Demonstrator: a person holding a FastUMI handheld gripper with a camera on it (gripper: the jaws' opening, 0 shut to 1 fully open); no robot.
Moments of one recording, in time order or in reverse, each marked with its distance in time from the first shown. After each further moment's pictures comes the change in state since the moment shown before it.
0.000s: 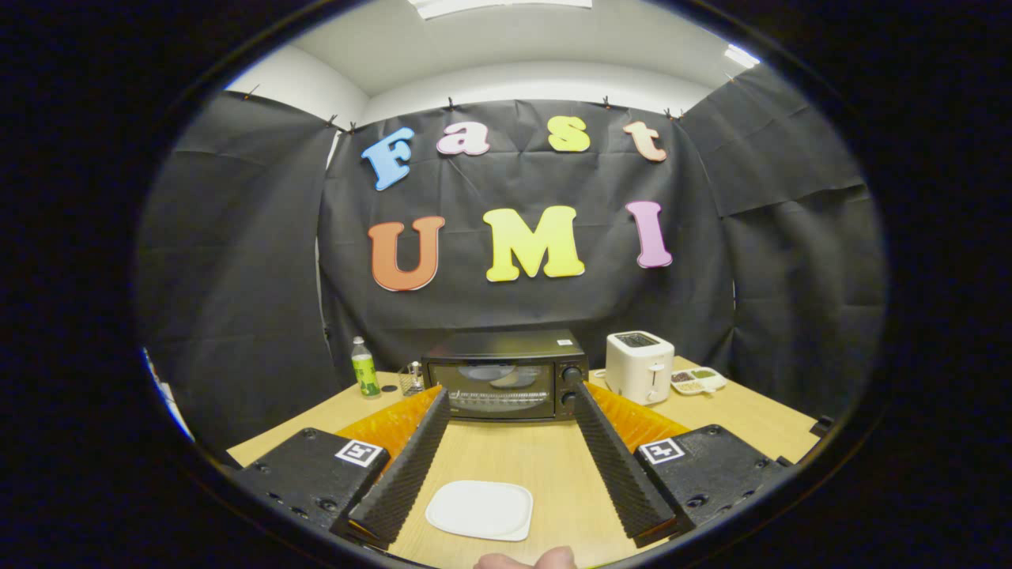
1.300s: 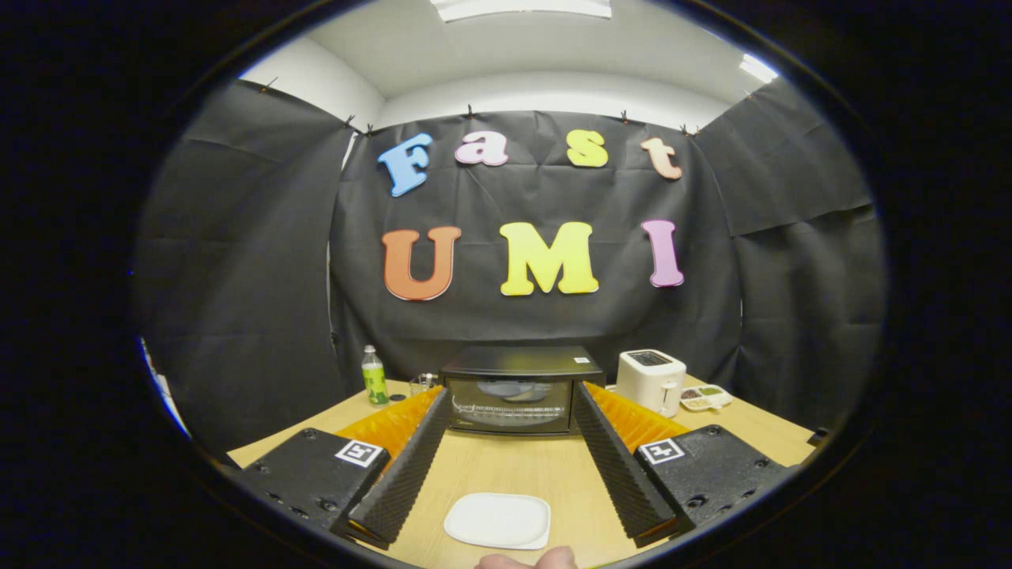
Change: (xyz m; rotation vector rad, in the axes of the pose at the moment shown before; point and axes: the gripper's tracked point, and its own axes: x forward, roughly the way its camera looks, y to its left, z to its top) arm 0.002 0.036 0.021 -0.063 -0.051 0.002
